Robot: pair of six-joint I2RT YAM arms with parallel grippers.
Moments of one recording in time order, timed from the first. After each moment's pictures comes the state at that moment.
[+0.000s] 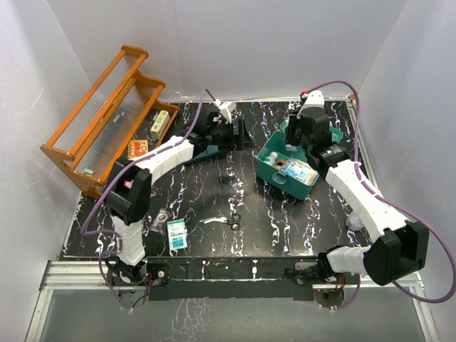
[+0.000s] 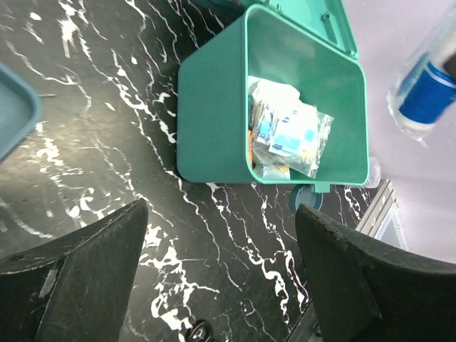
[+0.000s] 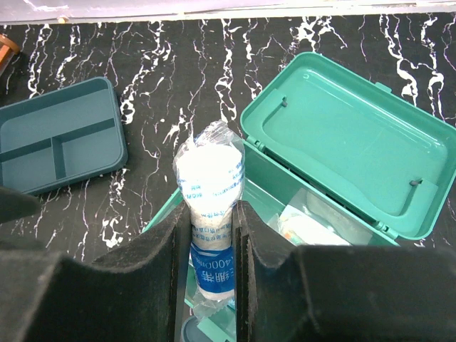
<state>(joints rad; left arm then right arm) -0.55 1.86 1.43 -0.12 0.44 -0.54 0.34 1.28 1.16 -0.30 0.23 0.21</state>
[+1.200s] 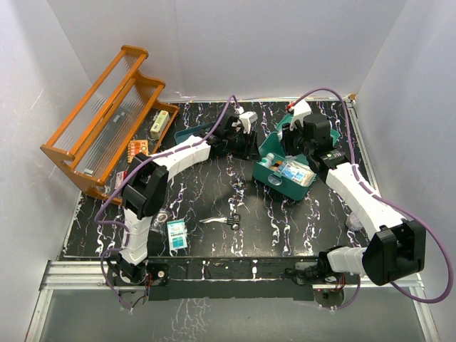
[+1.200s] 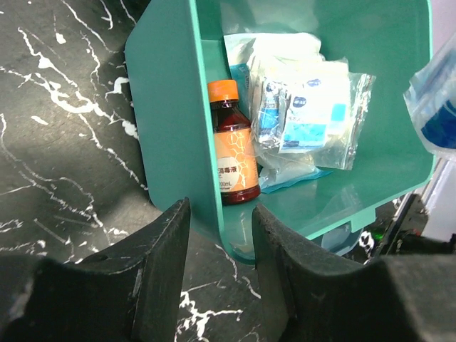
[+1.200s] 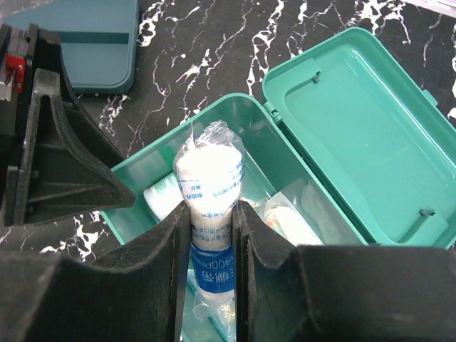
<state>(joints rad) -0.65 2.06 1.62 -0.25 0.45 -0.36 0.29 1.27 1.06 -0.27 -0.04 -0.04</state>
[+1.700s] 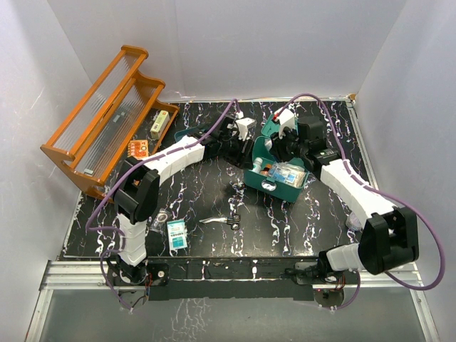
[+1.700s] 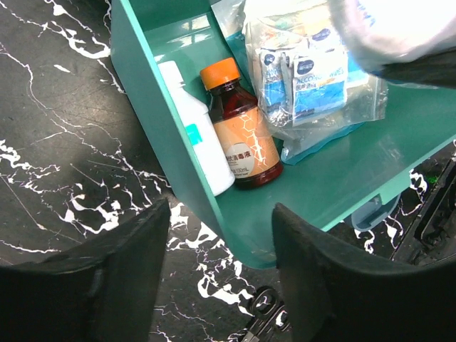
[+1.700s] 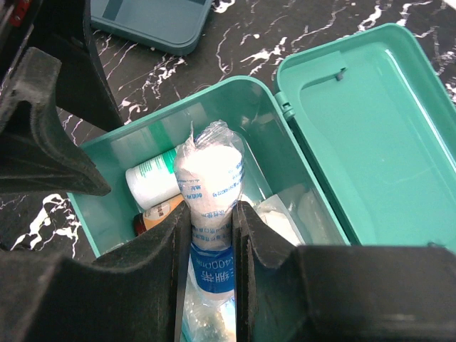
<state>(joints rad) -0.64 1.97 1.56 -0.43 0.44 -0.11 0.29 1.37 1.03 -0.23 -0.30 -0.25</state>
